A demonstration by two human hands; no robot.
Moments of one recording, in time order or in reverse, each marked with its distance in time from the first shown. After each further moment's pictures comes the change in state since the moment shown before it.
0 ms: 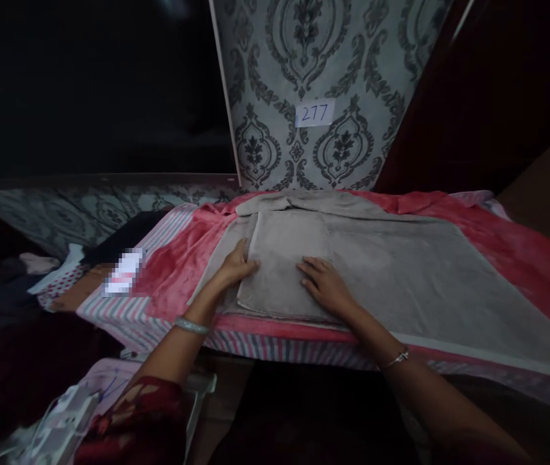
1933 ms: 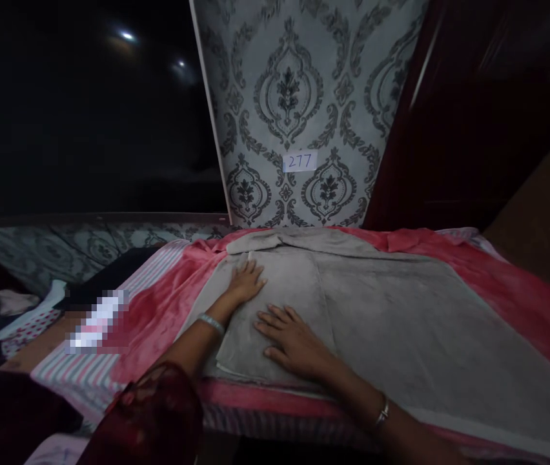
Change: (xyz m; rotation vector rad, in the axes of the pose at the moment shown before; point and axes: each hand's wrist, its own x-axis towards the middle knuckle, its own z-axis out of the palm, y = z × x) left_hand 0.095 0.025 0.033 0.833 -0.080 0.268; right_hand 0.025 -0.045 -0.012 0.203 -0.308 -0.247
